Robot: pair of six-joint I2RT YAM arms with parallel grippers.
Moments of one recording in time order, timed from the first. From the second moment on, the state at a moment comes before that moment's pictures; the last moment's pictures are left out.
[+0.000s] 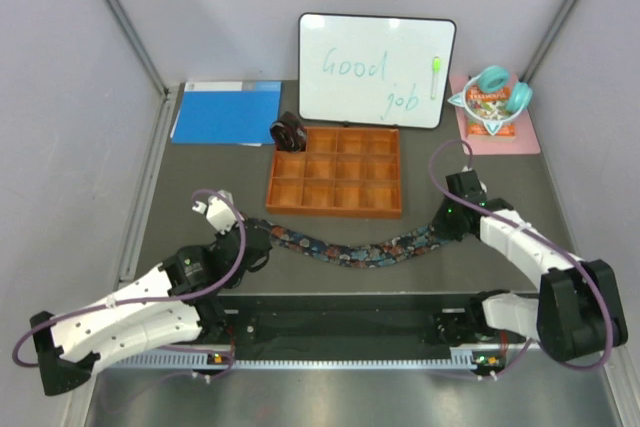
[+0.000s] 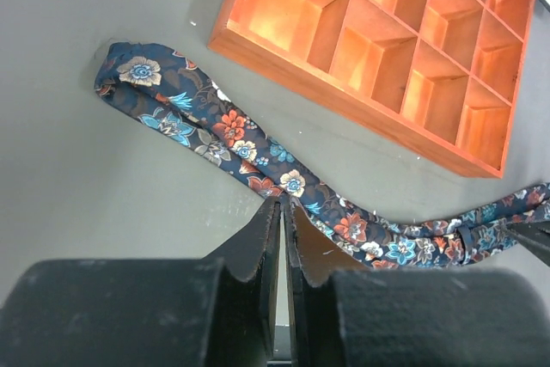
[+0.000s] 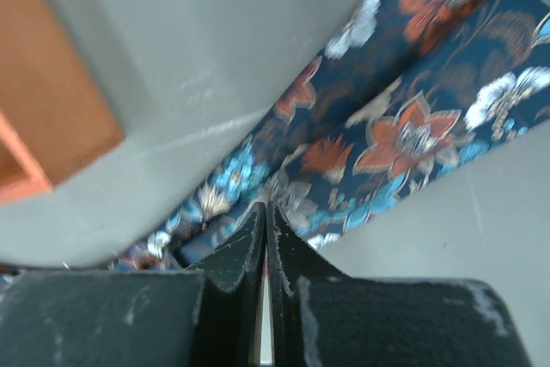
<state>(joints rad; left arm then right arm) -1.03 0.67 0.61 -0.74 -0.73 -1.25 0.25 1.18 0.60 -0.51 0.02 0.73</state>
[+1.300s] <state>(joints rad) -1.02 0.61 0.55 -0.77 -0.83 -1.19 0.04 1.14 0.75 -0.50 -0.08 0.54</state>
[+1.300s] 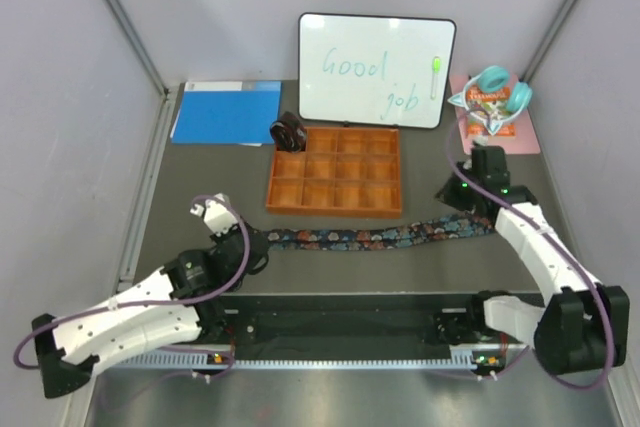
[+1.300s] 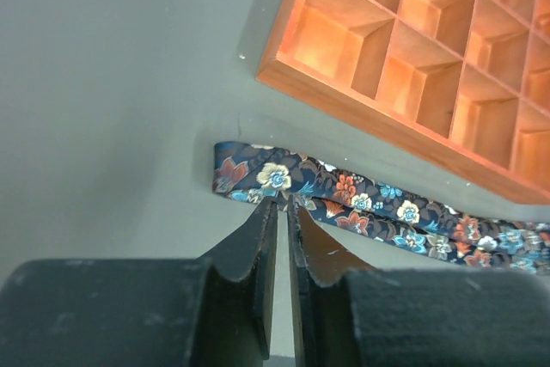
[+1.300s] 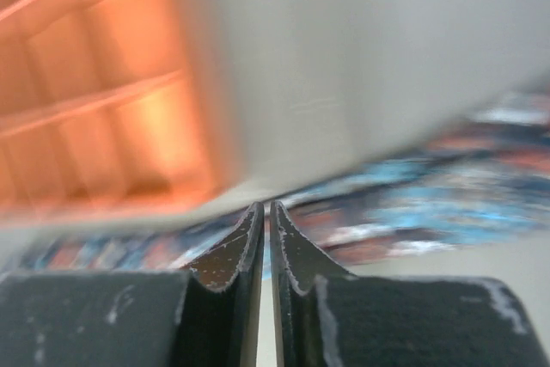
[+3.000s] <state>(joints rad) -0.65 0.86 0.46 -0.54 -0.23 -0.94 0.87 1.89 1.39 -0.39 -0.18 0.59</state>
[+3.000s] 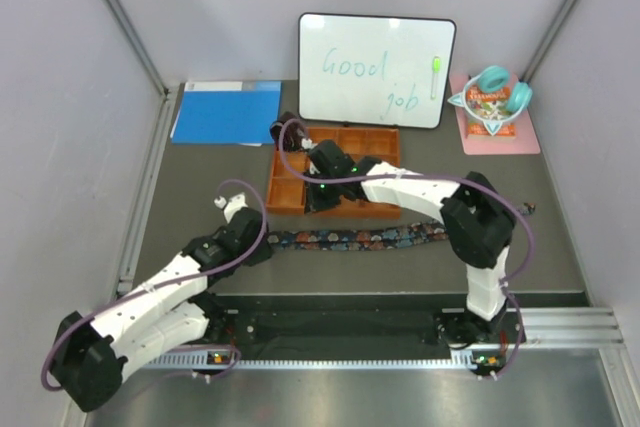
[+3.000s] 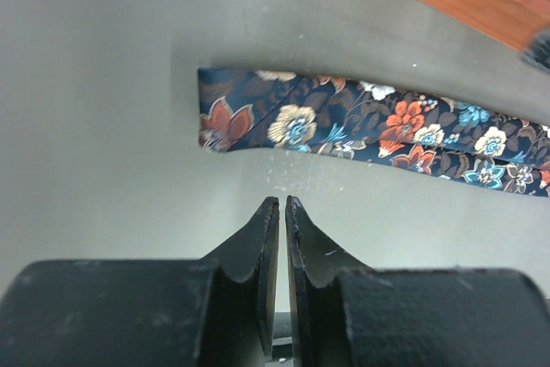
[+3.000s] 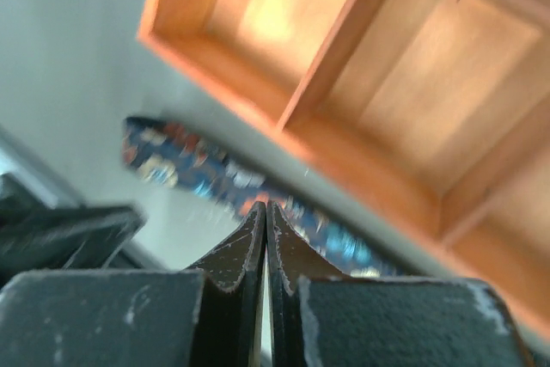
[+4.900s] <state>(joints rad) -0.65 0.63 0.32 -0.60 -0.44 -1.13 1.03 1.52 0.98 -0.20 -0.04 0.67</state>
